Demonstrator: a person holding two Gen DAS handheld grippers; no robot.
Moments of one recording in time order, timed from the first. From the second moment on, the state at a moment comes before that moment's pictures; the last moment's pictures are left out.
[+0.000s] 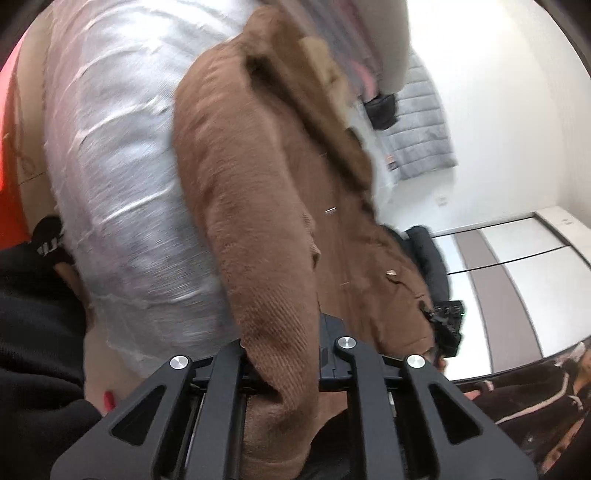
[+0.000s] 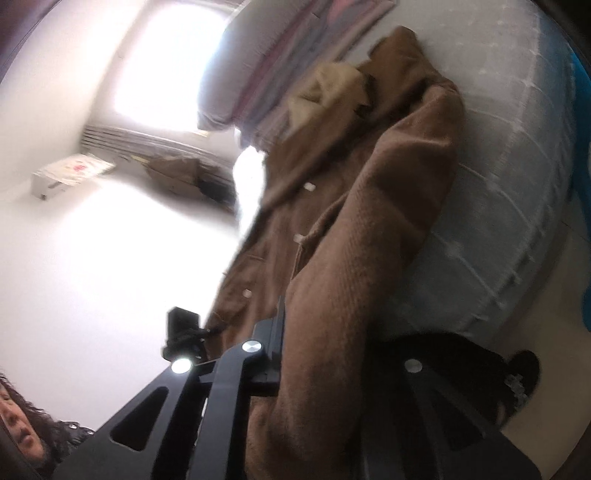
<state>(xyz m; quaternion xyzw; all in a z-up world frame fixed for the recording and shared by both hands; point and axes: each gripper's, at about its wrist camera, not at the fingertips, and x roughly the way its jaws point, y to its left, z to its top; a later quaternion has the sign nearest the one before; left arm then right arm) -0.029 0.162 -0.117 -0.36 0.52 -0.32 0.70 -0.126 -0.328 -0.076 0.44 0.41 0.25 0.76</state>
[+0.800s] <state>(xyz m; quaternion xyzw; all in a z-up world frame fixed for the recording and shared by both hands) -0.071 0.151 -0.080 -0.35 0.50 -0.36 0.71 -0.200 -0.390 -0.080 0.54 0.30 0.27 0.74</state>
